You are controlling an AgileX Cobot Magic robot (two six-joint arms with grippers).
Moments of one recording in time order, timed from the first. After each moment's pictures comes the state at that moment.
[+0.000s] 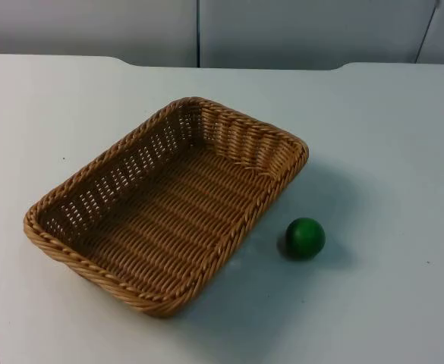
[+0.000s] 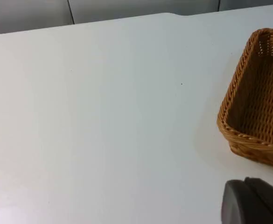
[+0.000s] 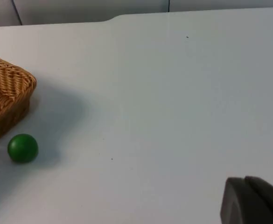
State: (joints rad) right arm -0.03 0.00 -0.51 0.00 1.09 -0.01; left arm -0.08 0.00 -0.51 0.01 1.08 0.05
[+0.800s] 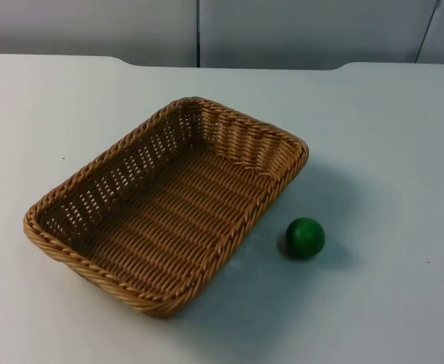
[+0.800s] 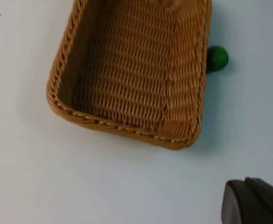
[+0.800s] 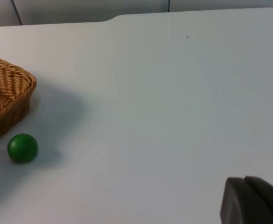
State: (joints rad) right arm -0.03 0.00 -0.51 0.00 1.09 -0.01; left arm -0.08 0.84 -0.69 -0.59 1.01 0.41
